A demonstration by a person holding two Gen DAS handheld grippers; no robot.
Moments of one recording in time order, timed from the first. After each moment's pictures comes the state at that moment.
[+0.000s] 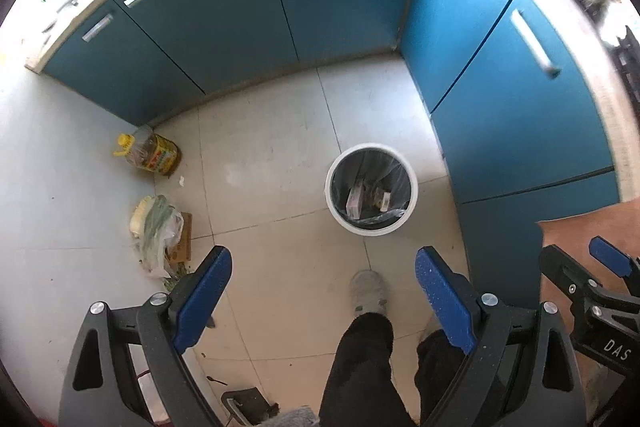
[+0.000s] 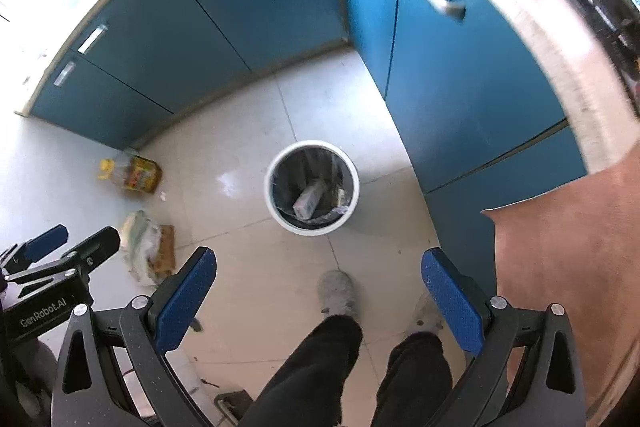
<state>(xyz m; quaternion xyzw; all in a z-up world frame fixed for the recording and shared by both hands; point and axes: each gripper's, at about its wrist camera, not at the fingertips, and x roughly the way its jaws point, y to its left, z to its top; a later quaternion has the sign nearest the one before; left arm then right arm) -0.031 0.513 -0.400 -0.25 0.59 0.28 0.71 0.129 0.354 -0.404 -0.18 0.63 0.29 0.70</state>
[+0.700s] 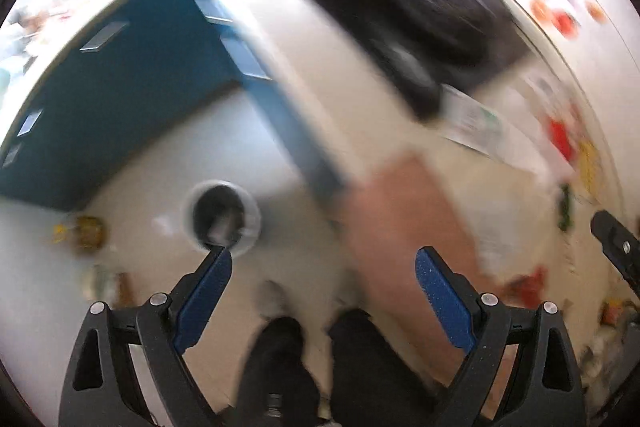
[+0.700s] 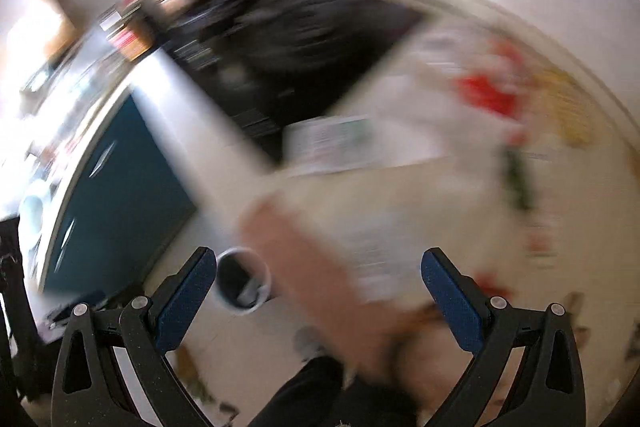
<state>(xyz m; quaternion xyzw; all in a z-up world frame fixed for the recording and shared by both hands) 0.205 0.273 -0.257 -0.20 0.60 0.09 0.77 0.293 -0.016 -0.201 0.03 0.57 0.09 0.82</state>
